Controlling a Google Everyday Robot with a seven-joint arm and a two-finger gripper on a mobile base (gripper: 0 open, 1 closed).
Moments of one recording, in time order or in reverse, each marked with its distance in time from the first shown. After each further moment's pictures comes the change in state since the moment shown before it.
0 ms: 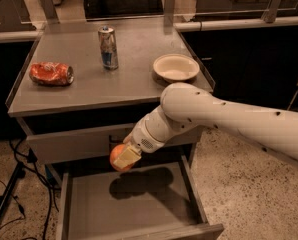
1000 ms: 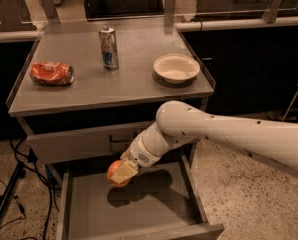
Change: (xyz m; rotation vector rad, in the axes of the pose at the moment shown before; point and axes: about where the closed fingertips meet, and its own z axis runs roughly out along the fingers) arm 0.030 0.014 0.049 -0.090 0.007 0.043
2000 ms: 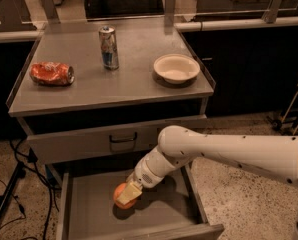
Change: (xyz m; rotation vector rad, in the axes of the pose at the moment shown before) arm 0.072 0.006 0.061 -0.093 0.053 0.123
